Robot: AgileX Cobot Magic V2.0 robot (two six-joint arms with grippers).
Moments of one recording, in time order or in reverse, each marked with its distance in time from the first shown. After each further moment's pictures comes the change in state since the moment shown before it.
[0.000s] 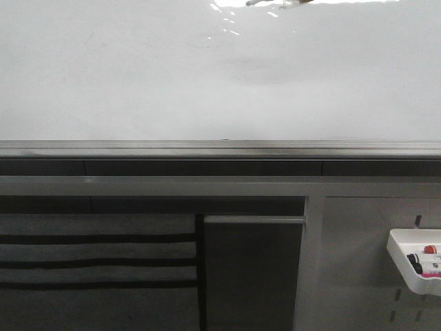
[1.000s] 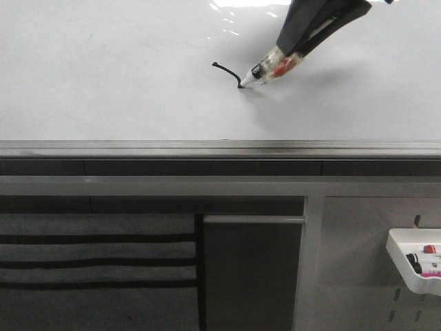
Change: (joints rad) left arm 0.000 0.000 0.000 0.000 0.000 0.000; right arm -0.022 0.421 -0.312 -0.161 0.177 0.130
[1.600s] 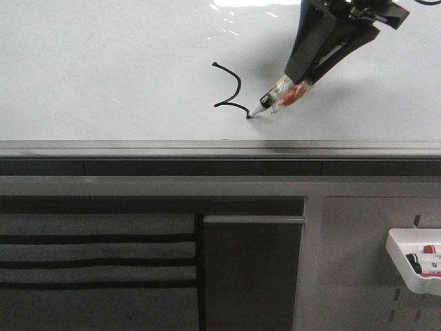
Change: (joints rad) left arm 0.000 0.000 0.000 0.002 0.000 0.002; right arm -0.009 0.023 0.023 -0.001 0.062 0.009
